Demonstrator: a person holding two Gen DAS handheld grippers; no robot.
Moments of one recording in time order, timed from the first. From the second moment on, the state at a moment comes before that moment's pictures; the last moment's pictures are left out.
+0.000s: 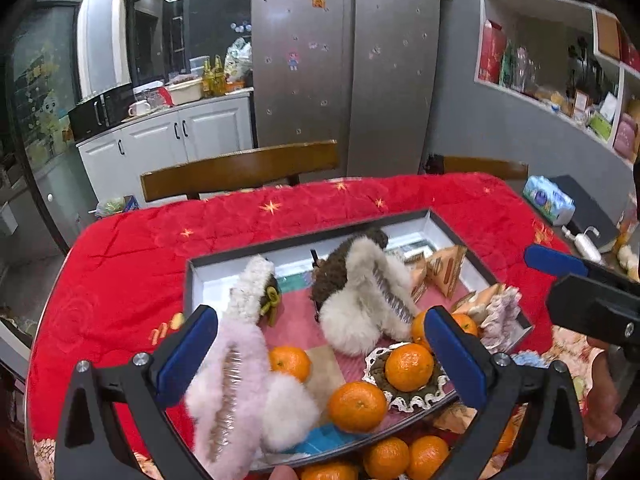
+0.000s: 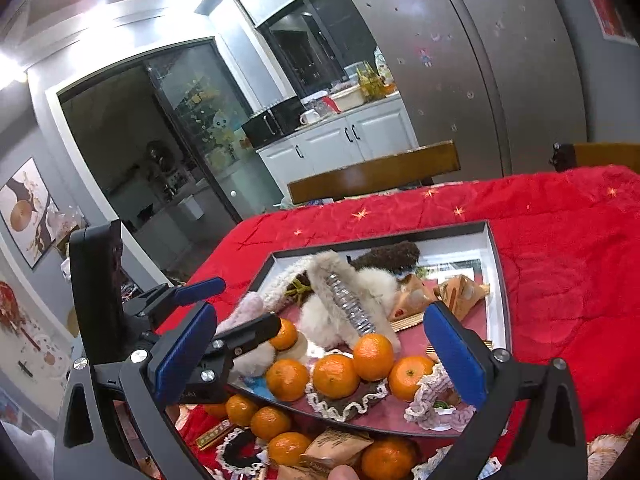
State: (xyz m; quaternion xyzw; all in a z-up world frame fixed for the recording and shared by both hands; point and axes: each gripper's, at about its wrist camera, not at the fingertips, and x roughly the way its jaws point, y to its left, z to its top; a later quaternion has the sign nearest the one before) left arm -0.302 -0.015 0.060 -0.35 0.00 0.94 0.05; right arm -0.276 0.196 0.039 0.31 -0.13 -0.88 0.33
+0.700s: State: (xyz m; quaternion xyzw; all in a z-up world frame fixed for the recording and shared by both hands) left arm -0.103 -0.070 0.141 -0.22 -0.04 0.97 0.03; right arm -0.117 0.227 0.124 0.20 -0.08 -0.94 0.28
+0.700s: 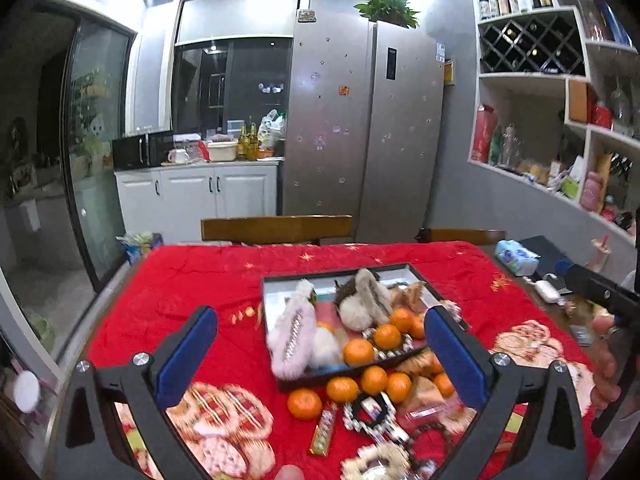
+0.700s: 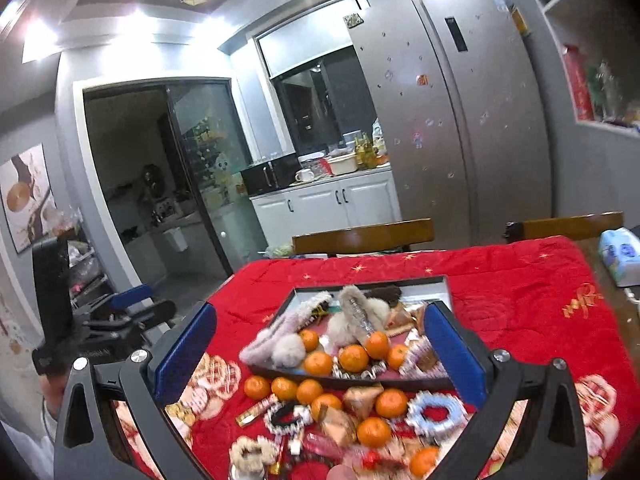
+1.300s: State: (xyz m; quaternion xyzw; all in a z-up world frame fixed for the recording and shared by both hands) left arm -0.054 -0.062 0.076 -0.27 -0.05 0.96 0.05; right arm -0.064 0.223 0.085 0.23 -0.09 -0.93 0.29
